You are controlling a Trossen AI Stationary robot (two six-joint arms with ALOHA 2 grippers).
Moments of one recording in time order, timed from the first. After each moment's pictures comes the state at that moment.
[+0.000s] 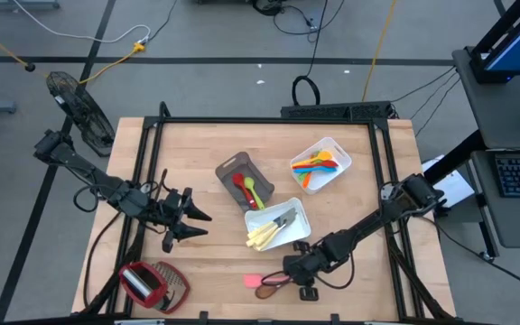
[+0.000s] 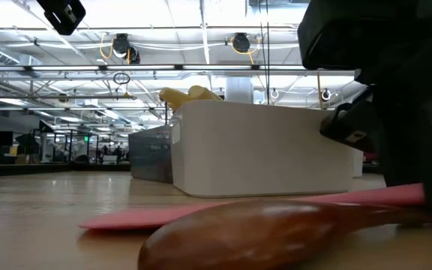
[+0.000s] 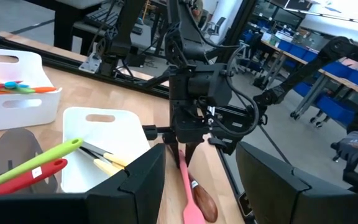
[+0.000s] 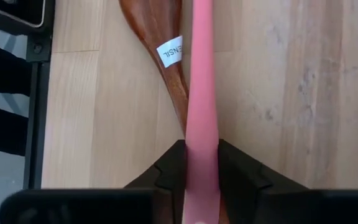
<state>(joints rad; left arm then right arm) -0.55 0.81 0.49 0.21 -0.32 -0.42 0.56 1.90 1.09 -0.21 -0.10 0.59</state>
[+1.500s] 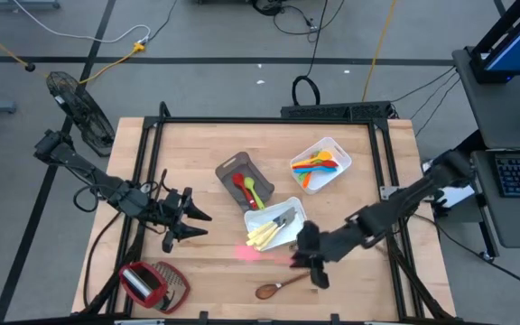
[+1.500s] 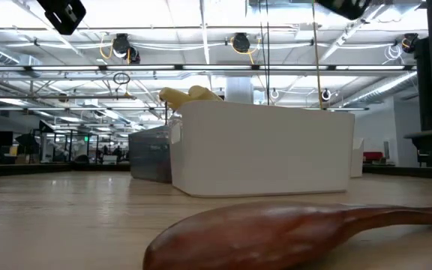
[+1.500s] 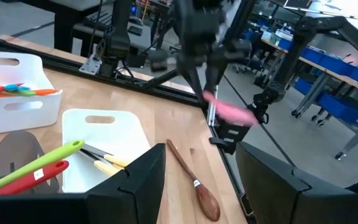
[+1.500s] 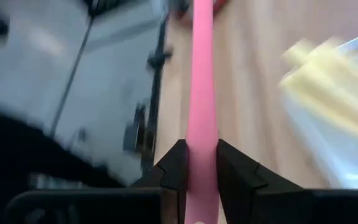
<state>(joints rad) -0.55 0.81 0.49 0.21 -0.32 -0.41 0.54 1.47 1.09 -0.24 0.07 0.67</state>
